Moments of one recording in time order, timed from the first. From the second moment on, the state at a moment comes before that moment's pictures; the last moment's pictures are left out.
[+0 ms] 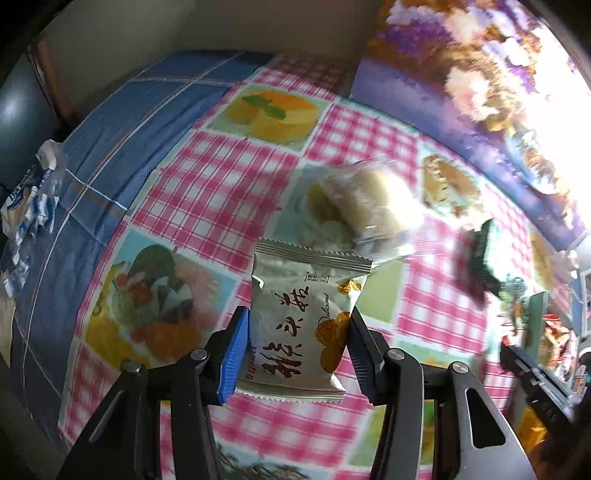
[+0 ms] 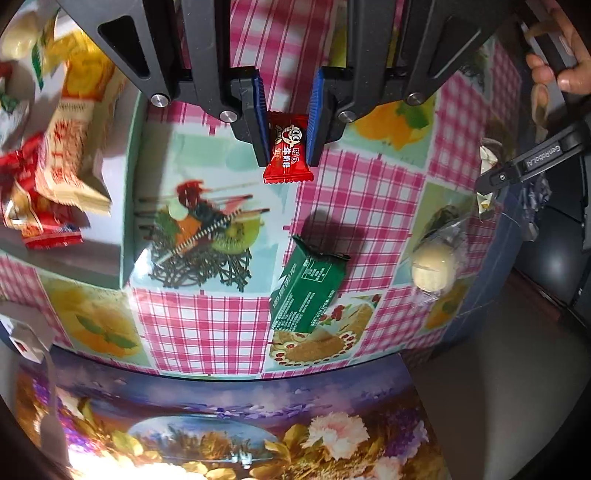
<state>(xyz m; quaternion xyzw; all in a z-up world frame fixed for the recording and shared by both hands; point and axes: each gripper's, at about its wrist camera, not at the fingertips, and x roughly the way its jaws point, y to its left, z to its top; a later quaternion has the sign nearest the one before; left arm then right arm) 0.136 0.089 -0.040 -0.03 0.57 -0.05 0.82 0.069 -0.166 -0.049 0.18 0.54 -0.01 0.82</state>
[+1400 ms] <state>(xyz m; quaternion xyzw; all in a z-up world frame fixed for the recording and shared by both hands) 0.041 -0.191 0.057 0.04 0.48 -0.19 0.85 -0.046 -0.356 0.049 0.34 0.39 -0.16 0.85</state>
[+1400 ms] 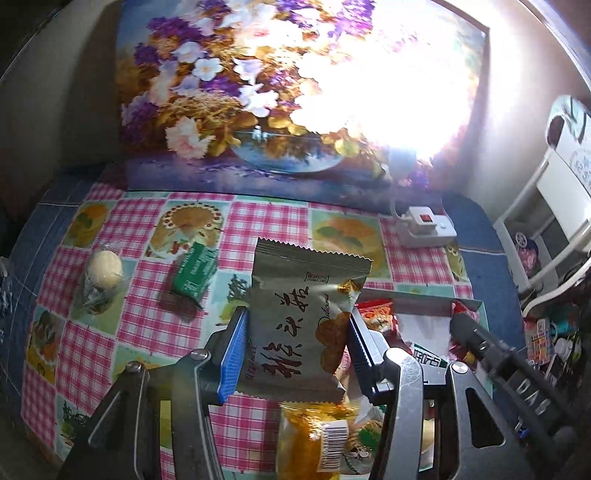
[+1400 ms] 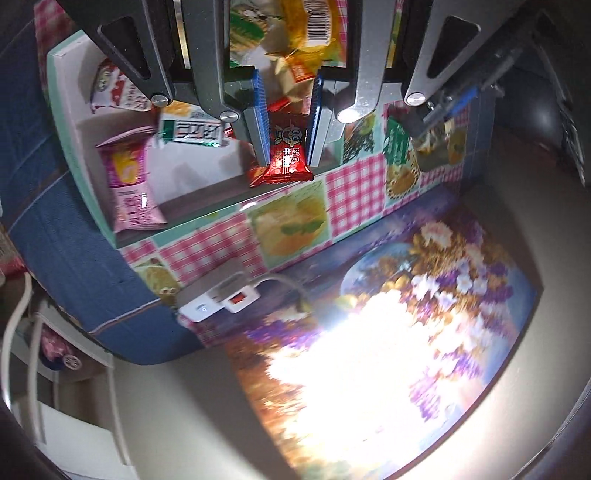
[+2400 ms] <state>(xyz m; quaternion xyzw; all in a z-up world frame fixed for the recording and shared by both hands) 0.004 -0.261 0.009 0.11 0.53 -0.25 0.80 -0.074 -0.425 -0.004 0.38 0.42 -0.23 0.79</state>
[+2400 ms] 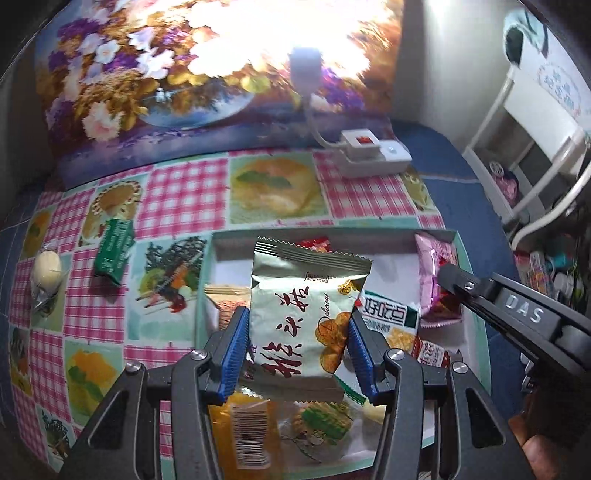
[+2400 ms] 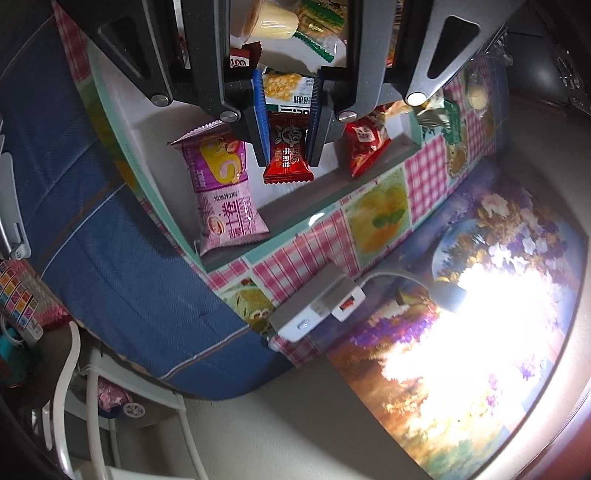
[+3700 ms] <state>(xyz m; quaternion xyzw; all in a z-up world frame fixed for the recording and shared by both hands) 0.009 -0.255 0.008 0.12 0.53 -0.23 0.81 -0.064 -0.424 -0.026 0.38 0.45 -0.23 0.78</state>
